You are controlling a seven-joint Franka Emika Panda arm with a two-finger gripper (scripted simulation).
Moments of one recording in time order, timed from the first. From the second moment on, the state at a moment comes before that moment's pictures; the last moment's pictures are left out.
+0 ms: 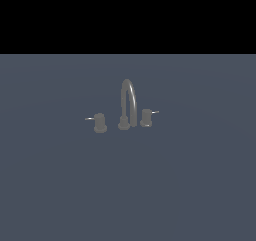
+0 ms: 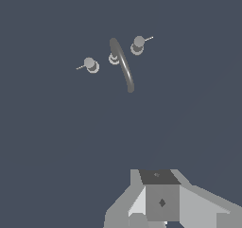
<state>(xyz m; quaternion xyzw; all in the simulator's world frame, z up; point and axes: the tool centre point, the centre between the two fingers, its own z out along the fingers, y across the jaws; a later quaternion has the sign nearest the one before) -0.174 0.008 0.447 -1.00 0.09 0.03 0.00</state>
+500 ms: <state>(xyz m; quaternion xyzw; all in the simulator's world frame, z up) -0.092 -0.004 0.407 -0.98 0.20 0.02 0.01</state>
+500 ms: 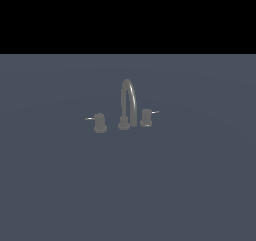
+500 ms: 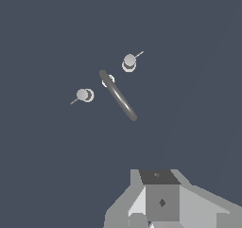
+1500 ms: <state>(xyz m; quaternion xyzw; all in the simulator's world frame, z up) 0.046 -0.044 0.269 -0.91 0.42 0.02 0.01</state>
